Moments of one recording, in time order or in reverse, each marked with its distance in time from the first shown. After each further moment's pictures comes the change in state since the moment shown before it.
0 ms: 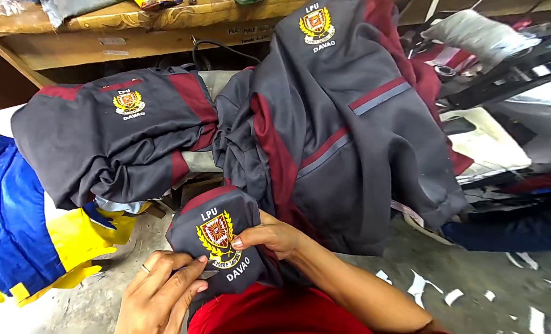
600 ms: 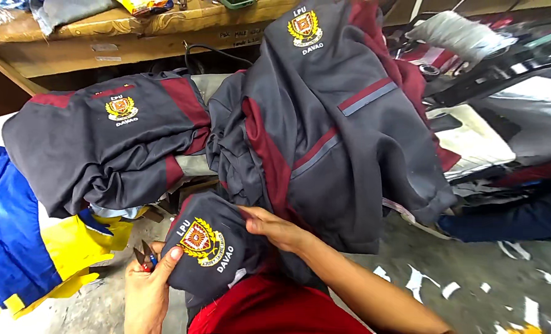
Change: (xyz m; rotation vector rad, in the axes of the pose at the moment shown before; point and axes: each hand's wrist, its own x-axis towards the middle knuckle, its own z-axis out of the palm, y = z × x) left_hand 0.001 -0.022 0.050 -0.992 0.563 -0.674; right_hand -0.016 0.013 -0.041 -0.328 0.117 -0.002
